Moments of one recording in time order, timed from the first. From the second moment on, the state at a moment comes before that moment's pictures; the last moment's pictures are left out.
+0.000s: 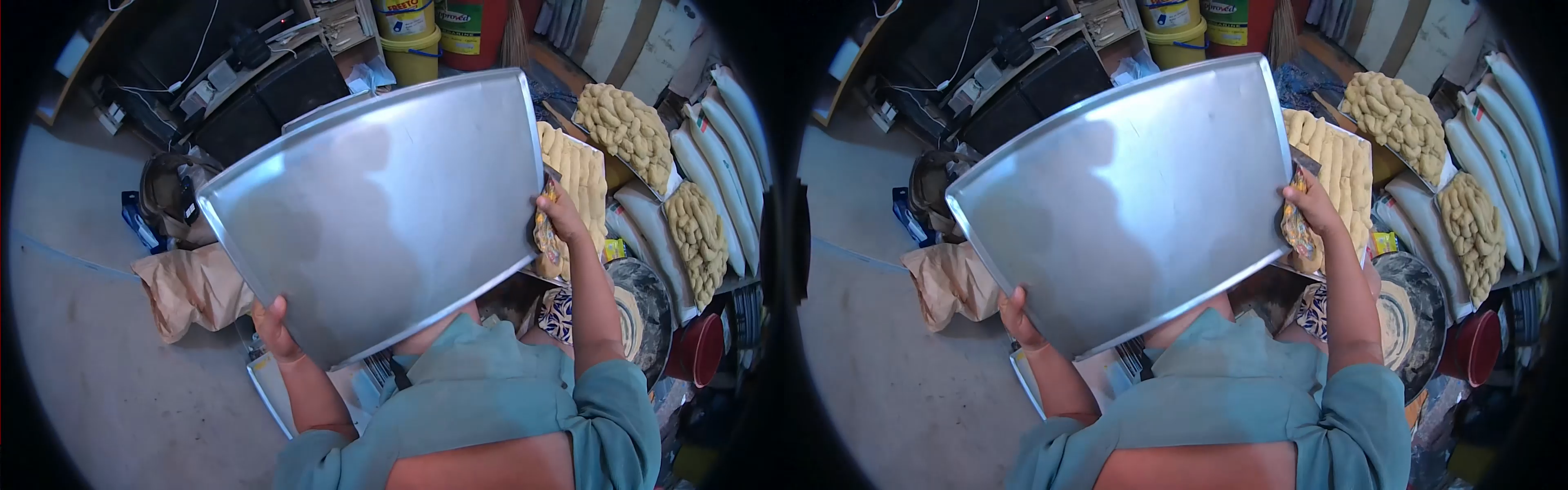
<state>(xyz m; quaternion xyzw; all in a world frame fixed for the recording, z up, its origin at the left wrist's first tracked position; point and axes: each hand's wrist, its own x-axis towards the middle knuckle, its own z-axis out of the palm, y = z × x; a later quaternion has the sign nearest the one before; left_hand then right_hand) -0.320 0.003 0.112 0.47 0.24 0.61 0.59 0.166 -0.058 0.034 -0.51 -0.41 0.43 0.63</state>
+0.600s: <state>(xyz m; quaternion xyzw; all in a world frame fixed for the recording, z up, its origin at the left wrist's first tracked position) -0.296 0.028 0.166 0.40 0.09 0.59 0.70 0.169 -0.002 0.051 -0.42 -0.24 0.41 0.77</state>
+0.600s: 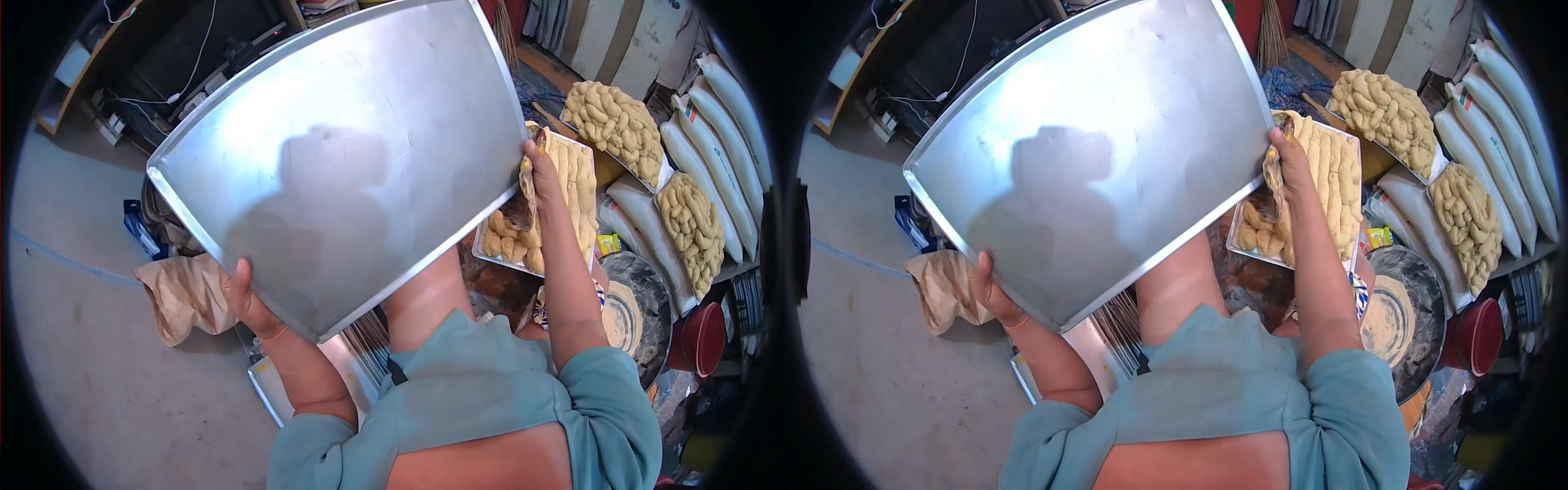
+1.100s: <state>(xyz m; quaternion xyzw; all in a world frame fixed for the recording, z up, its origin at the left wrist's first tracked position) -0.196 0.056 0.135 0.35 0.12 0.73 0.58 -0.054 -0.013 0.097 -0.41 -0.10 0.56 0.72</state>
